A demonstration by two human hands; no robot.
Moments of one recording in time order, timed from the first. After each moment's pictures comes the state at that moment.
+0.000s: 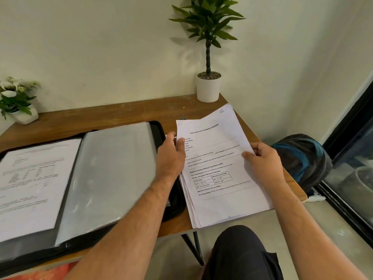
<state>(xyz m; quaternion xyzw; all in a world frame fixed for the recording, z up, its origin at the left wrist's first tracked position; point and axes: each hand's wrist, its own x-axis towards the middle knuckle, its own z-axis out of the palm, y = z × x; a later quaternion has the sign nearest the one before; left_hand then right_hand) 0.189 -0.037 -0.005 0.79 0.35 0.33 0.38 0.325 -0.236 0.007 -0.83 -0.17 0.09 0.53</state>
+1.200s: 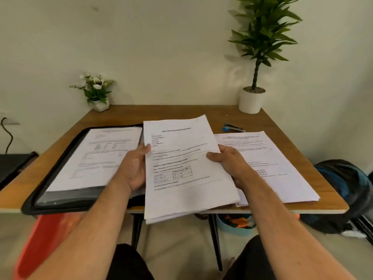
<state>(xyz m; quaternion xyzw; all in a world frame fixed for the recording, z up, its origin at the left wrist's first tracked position) -0.023 0.027 0.027 0.39 0.28 0.31 0.82 0.183 -0.152 0.062 -0.65 -0.30 0.41 0.57</state>
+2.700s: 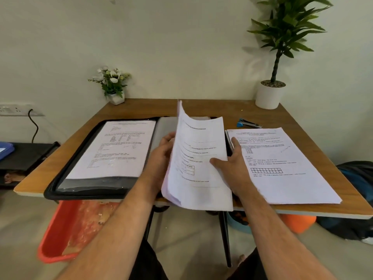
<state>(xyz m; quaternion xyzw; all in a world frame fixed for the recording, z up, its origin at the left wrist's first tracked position) -0.023 -0.024 0.048 0.46 0.29 0.38 0.75 0.147 -0.121 0.009 -0.68 -0.32 0.26 0.60</state>
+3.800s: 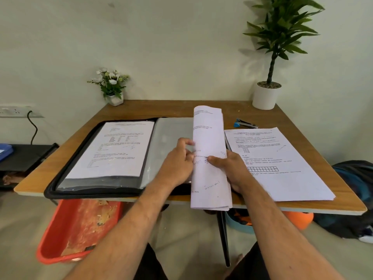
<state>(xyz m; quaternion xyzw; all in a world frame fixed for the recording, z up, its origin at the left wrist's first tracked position) 0.000 -0.043 0.046 0.81 0.37 0.23 0.39 0.153 -0.134 0.024 -0.55 -0.31 0.45 0.64</state>
